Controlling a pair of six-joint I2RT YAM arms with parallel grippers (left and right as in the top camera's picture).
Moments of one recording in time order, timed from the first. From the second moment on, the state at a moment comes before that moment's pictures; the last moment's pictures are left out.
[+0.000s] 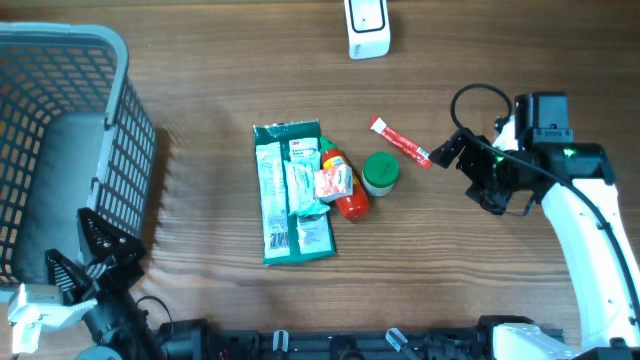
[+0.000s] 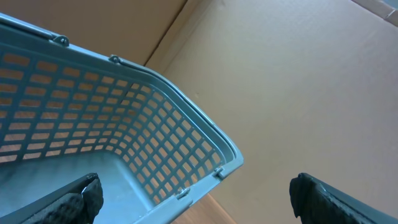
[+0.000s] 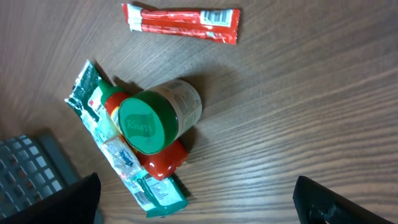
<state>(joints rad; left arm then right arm) 0.08 0.01 0.59 -0.47 -0.50 -0.62 -0.01 1.33 1.08 -0.99 -0.40 0.63</state>
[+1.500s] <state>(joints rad) 0.08 0.01 0.59 -0.60 0.14 0.14 0.44 1.84 1.34 -0.92 -0.05 0.19</state>
